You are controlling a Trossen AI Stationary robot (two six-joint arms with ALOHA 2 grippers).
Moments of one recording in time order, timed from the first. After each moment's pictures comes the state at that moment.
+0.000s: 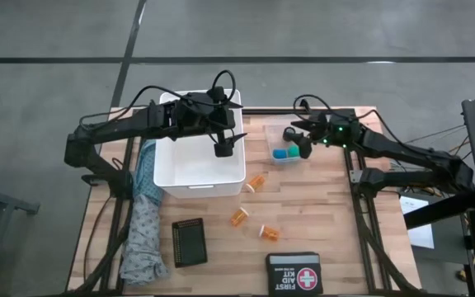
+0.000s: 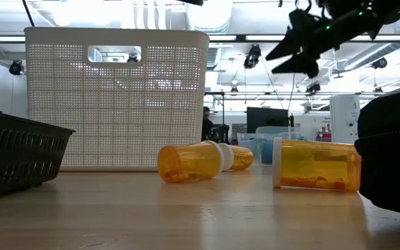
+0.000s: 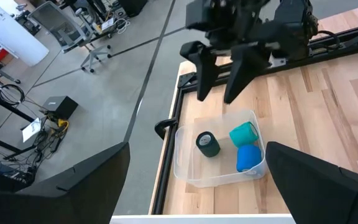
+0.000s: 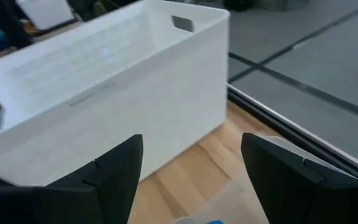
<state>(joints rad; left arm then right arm) 0.15 1.54 1.66 -0.58 -0.24 0.42 -0.48 0.91 0.63 -0.04 -0.06 0.26</state>
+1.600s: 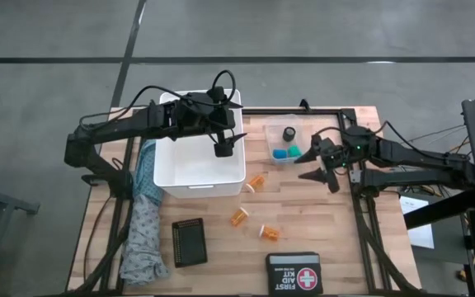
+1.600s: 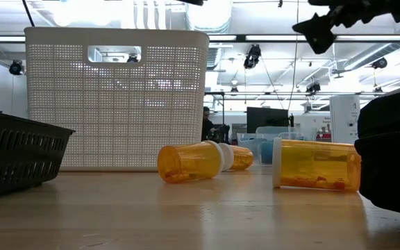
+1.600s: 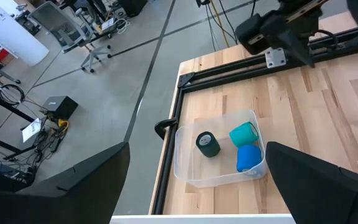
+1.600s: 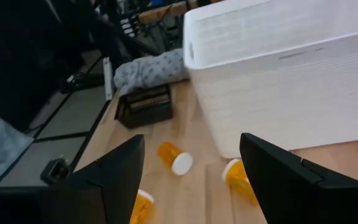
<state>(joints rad) 0.15 1.54 1.66 -0.58 -0.24 0.42 -0.21 0.71 0.63 -0.23 -0.39 0.20</state>
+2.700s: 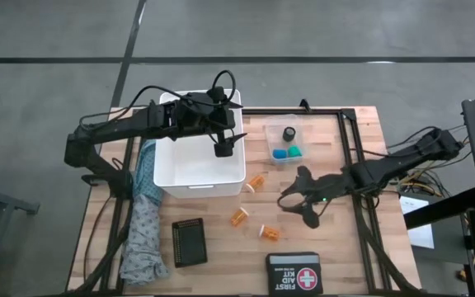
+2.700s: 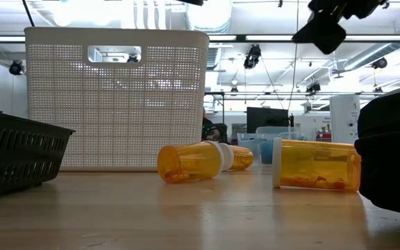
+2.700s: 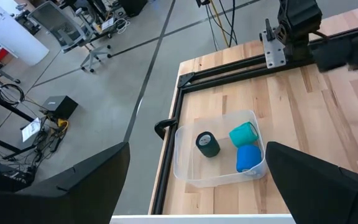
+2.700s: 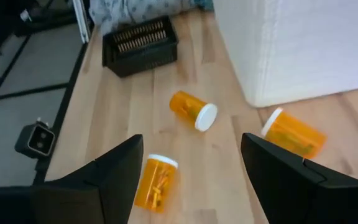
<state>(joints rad) 0.15 1.54 1.66 -0.58 -0.24 0.42 0.36 1.08 0.75 -0.26 0.18 0.44</state>
